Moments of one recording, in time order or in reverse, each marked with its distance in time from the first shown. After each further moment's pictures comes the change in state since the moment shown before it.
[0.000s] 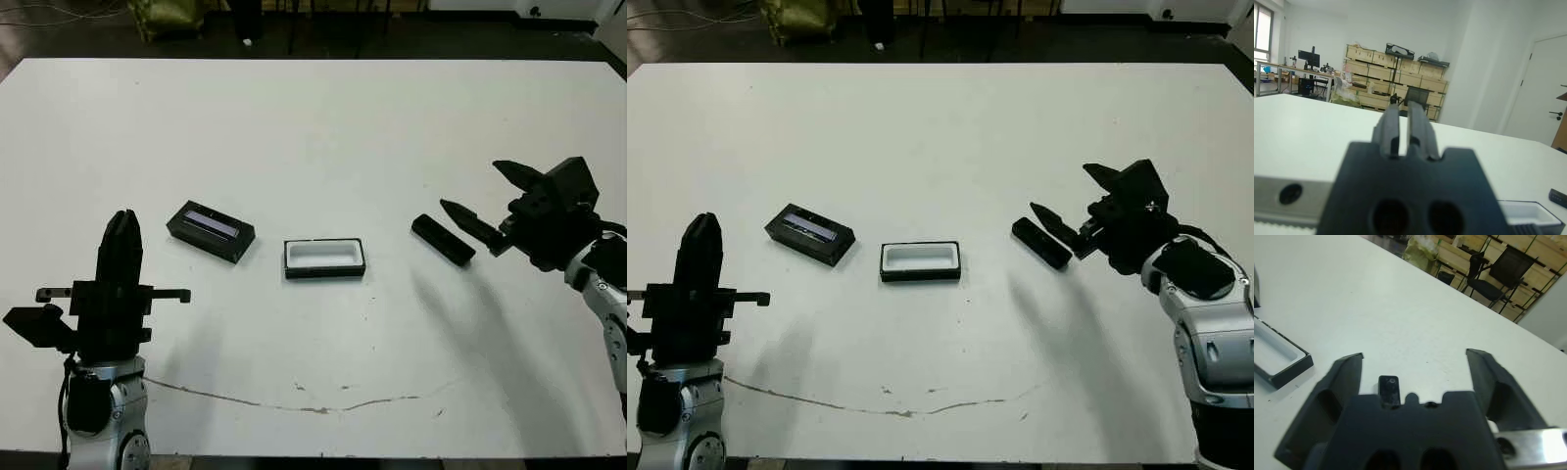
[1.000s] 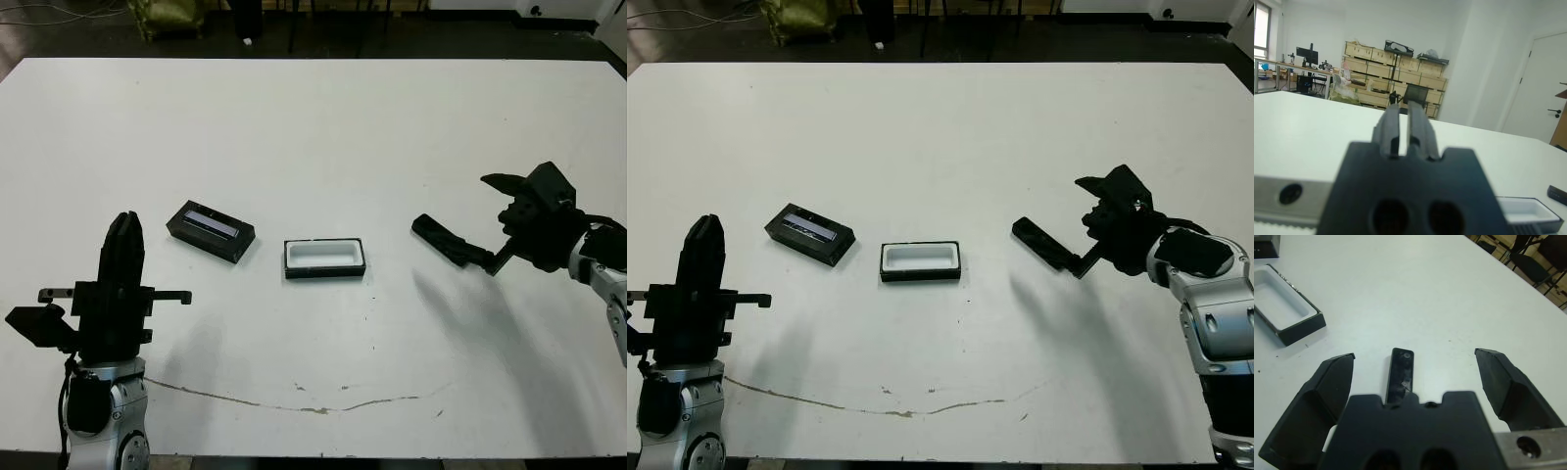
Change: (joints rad) left arm 0.004 0.004 0.000 0.000 0.001 0.011 -0.010; right arm -0.086 -0.082 0.102 0.171 -0.044 -0.016 0.183
